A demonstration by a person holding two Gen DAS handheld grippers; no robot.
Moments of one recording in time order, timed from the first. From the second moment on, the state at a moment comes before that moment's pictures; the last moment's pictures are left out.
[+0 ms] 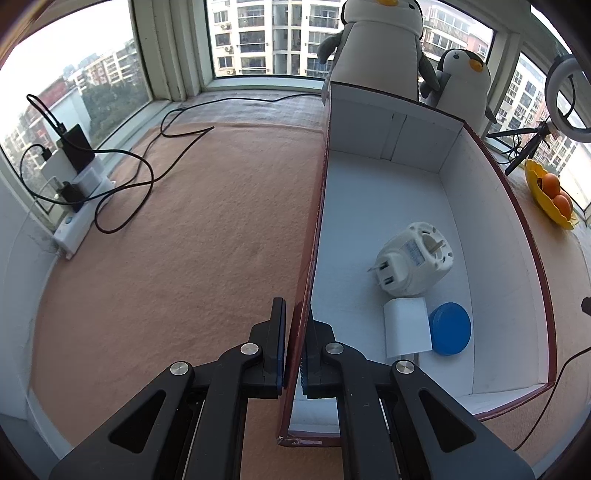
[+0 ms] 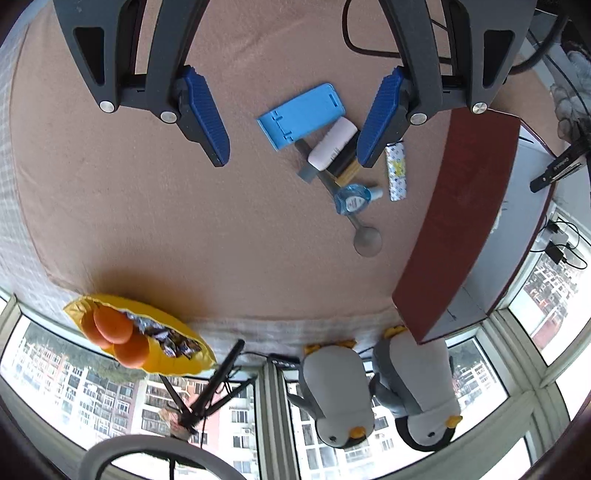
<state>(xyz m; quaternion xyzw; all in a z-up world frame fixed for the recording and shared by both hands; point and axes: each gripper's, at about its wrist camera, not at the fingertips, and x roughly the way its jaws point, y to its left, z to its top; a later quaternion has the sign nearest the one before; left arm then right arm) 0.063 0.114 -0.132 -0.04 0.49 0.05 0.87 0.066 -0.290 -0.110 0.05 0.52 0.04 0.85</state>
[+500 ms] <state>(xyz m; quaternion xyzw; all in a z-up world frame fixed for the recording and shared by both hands) 0.060 0.113 -0.131 -0.04 0.50 0.06 0.87 0.057 -0.282 -0.150 0.01 0.55 0.07 0.83</state>
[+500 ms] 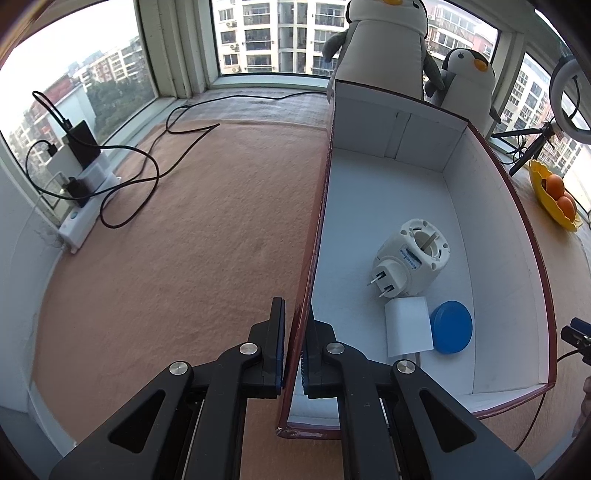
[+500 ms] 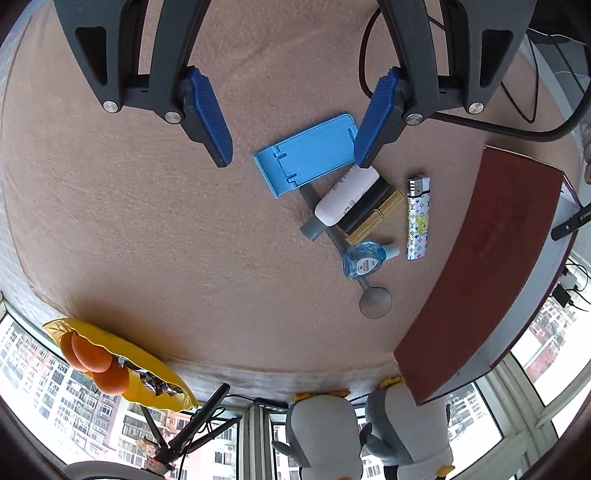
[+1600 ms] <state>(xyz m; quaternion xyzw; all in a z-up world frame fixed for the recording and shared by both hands) 0.058 0.111 -0.130 -0.04 0.50 0.08 0.86 0.112 -0.239 -0.182 -0.01 0.62 0.11 0.78</state>
